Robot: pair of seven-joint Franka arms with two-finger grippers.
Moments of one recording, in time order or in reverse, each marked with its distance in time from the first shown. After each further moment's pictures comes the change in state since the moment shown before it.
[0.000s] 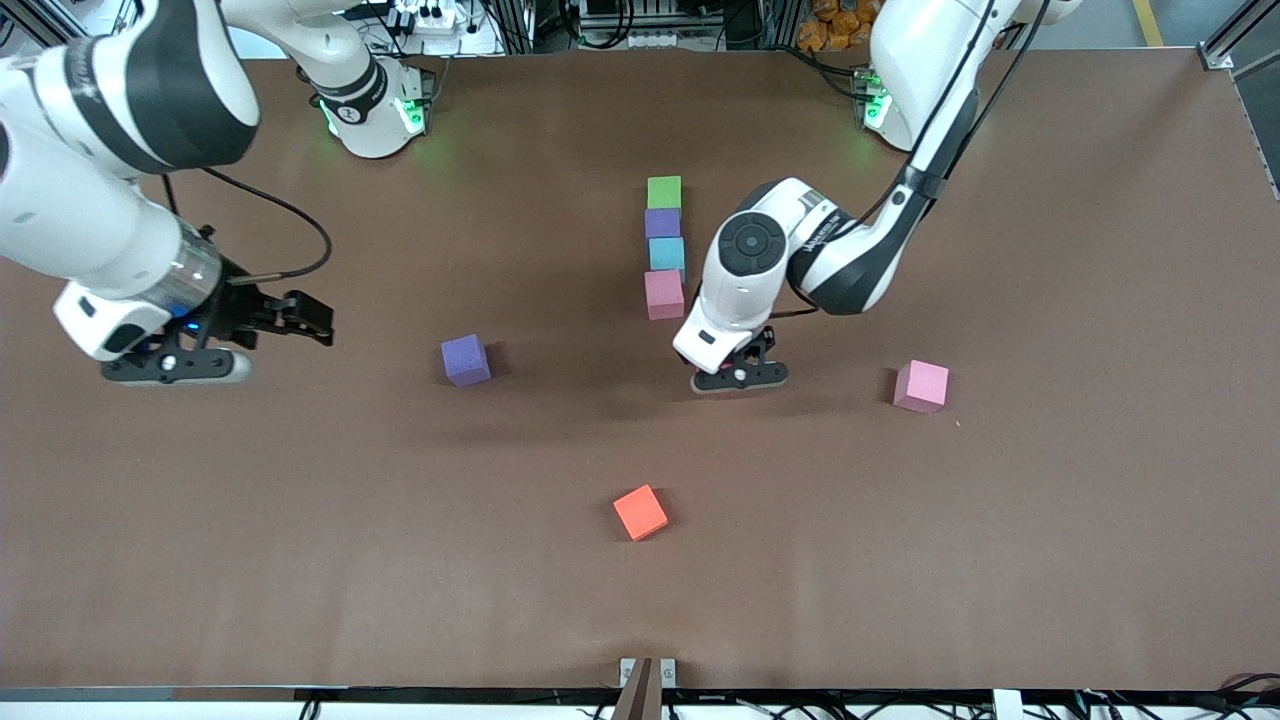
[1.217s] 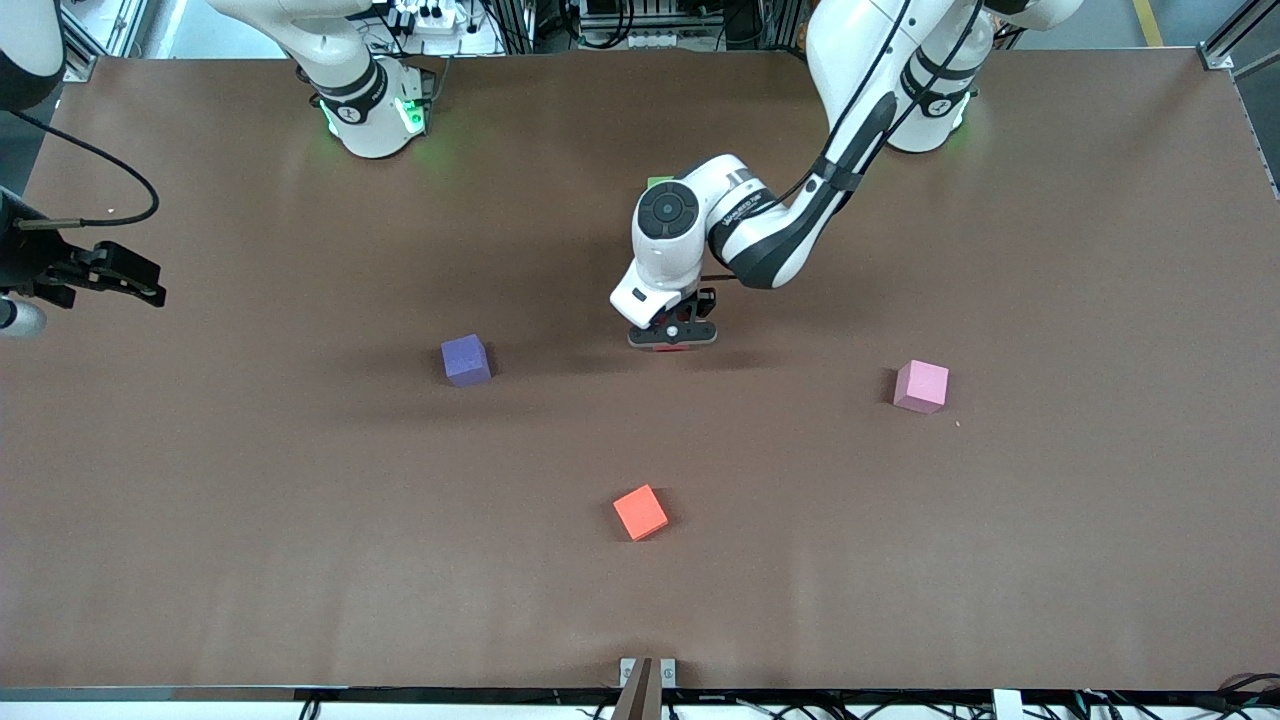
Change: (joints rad) left arm -0.125 0.056 -0.019 0.001 0.000 0.001 -0.092; right arm -0.187 -0.071 -0.003 0.043 -0.086 -0.125 -0.185
